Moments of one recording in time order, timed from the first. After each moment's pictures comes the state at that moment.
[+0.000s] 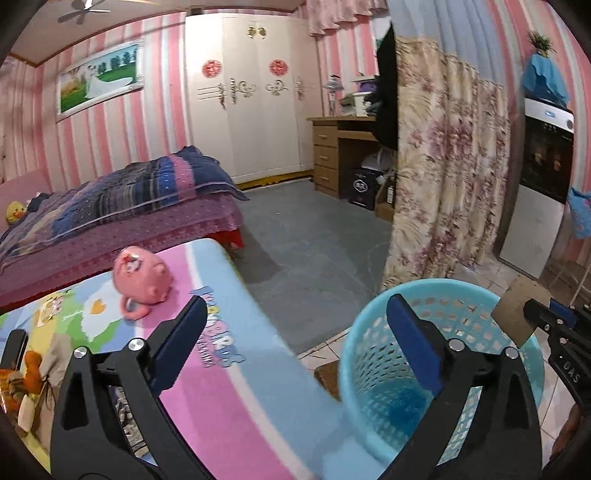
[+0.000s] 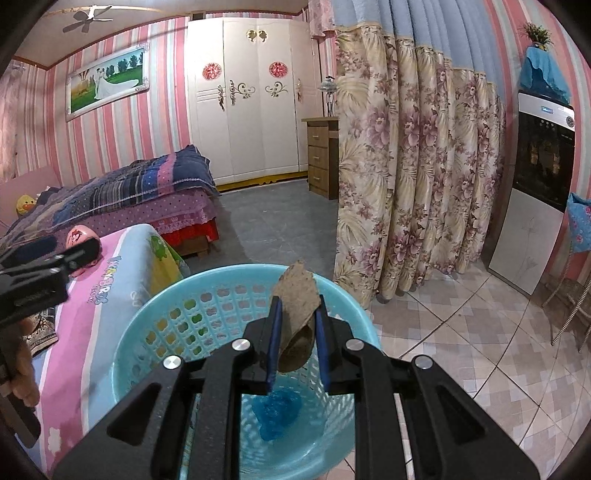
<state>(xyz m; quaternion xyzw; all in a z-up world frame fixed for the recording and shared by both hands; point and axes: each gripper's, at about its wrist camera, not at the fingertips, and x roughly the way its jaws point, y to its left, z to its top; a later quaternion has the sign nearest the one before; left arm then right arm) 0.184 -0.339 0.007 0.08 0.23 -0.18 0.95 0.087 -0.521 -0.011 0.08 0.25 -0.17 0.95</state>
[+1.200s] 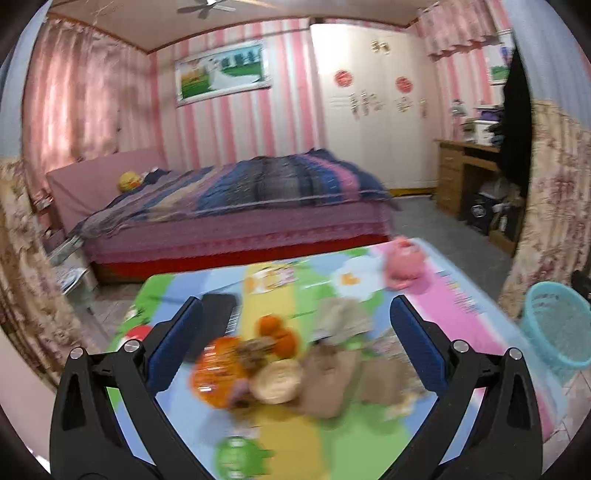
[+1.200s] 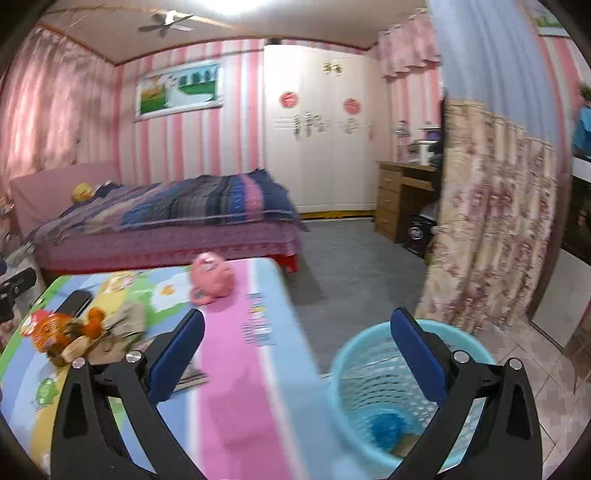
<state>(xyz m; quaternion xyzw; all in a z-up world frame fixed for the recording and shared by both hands) 0.112 -0.023 0.075 0.05 0.22 0.04 0.97 0.099 -0.305 0.067 0.02 0.20 -0.05 0.98</state>
